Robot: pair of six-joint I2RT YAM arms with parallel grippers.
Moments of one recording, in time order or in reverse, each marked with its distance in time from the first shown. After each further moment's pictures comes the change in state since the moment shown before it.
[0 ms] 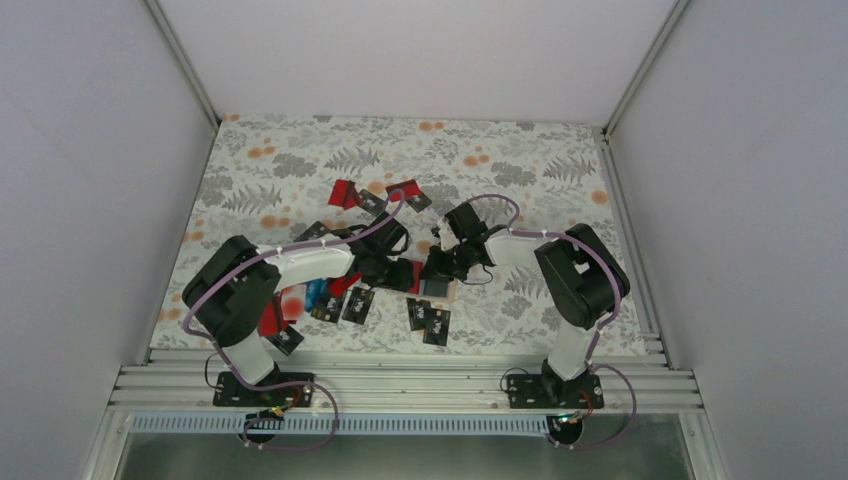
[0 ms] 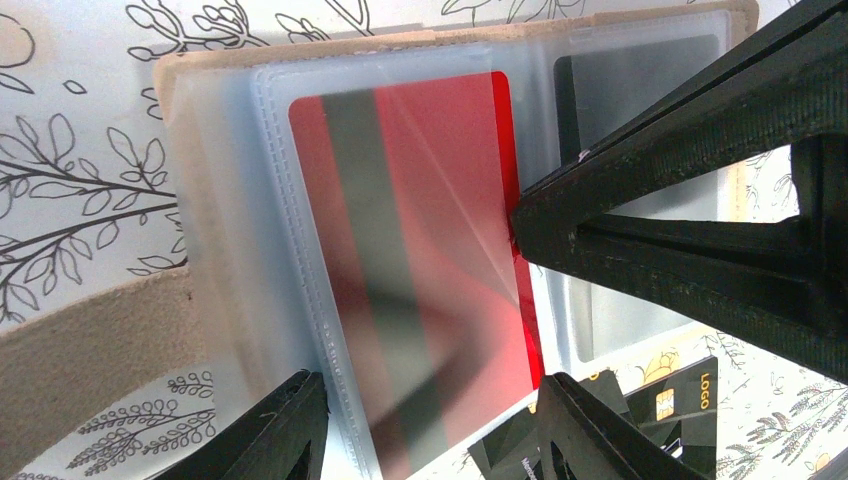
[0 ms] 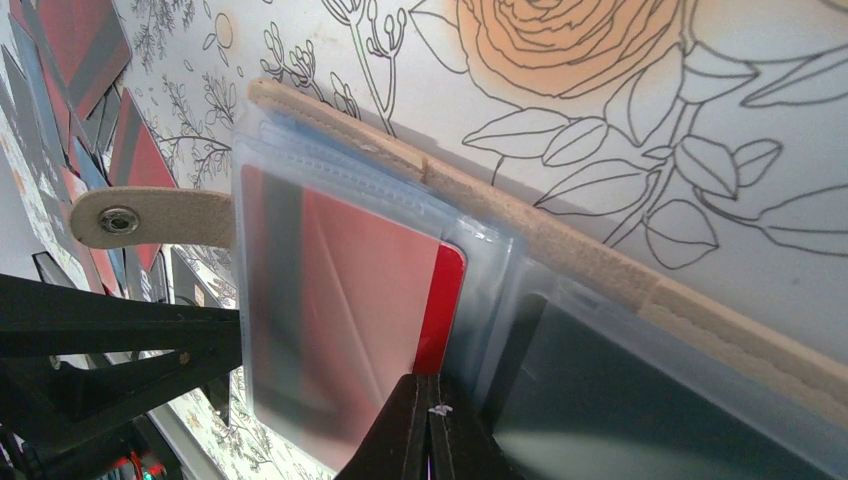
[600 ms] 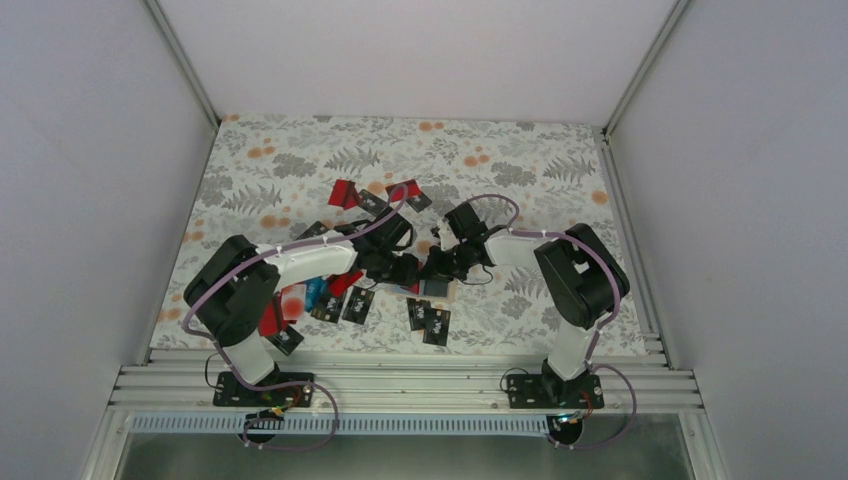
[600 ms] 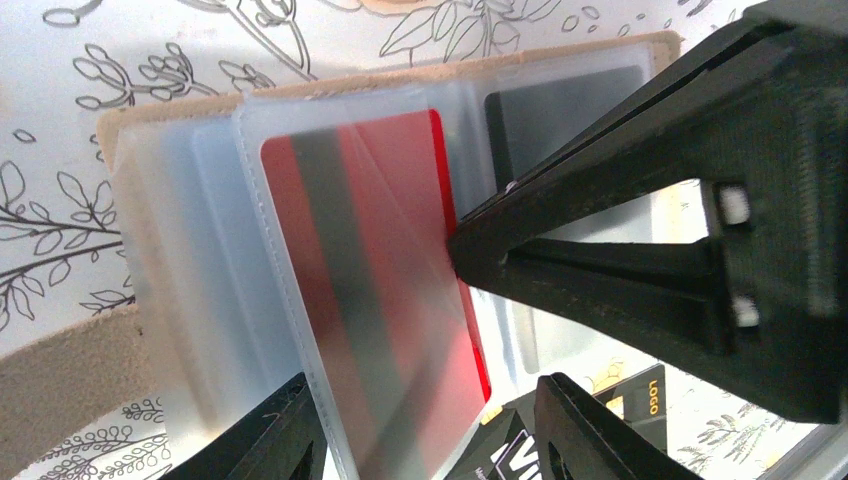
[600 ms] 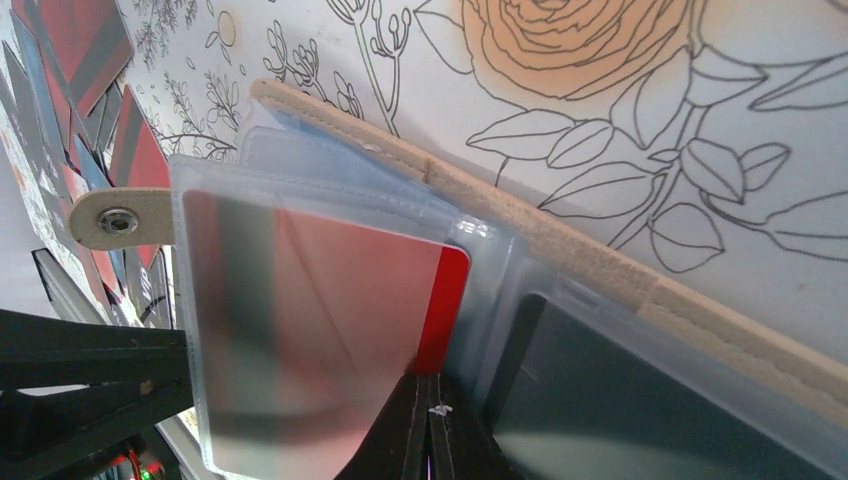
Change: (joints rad) left arm -0.010 0.003 0.047 -0.011 0.008 -0.008; right arm 0.000 0.002 -0.001 0.004 -0.003 -0.007
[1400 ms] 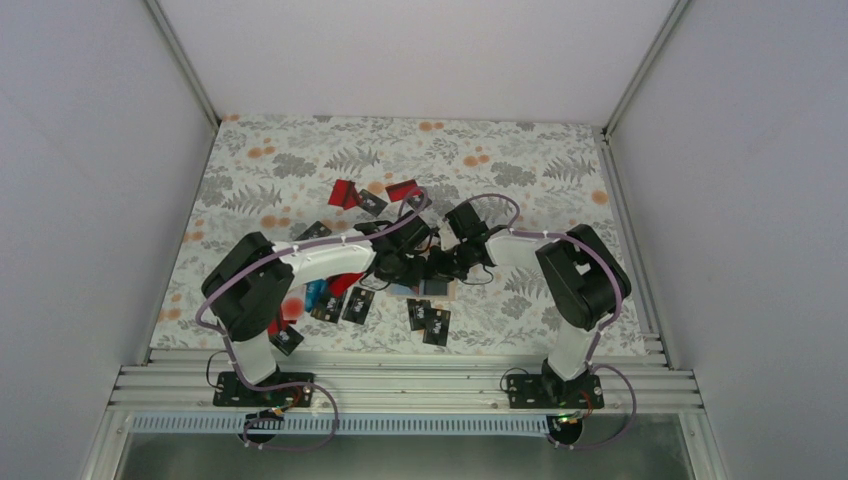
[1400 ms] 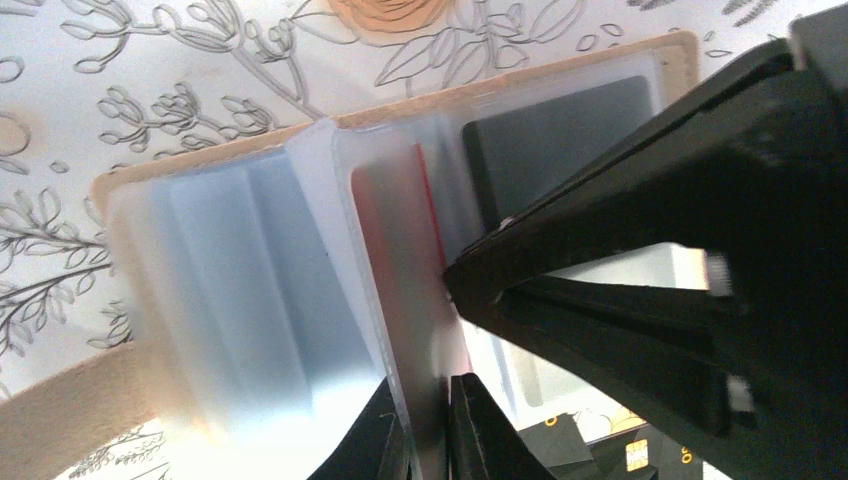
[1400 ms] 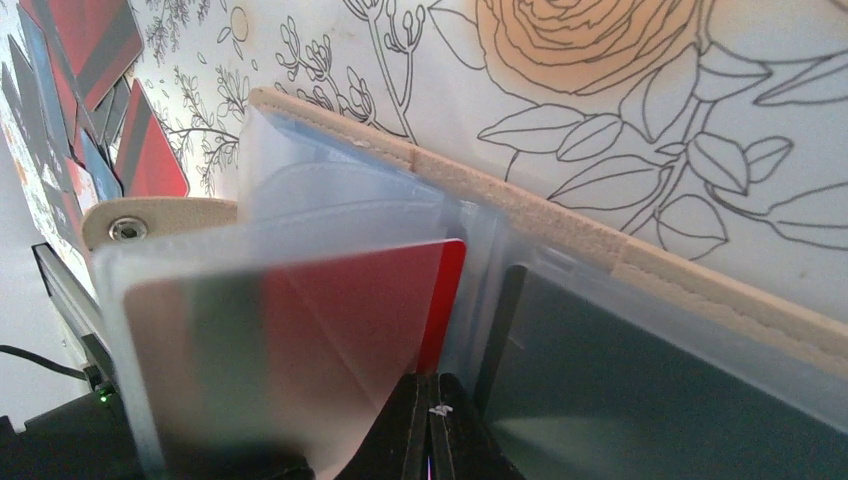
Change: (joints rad) left arm -0.090 0.077 0.138 -0.141 -0.178 -0.040; right arm 0.000 -0.012 -0.002 -0.005 -0.002 -0.010
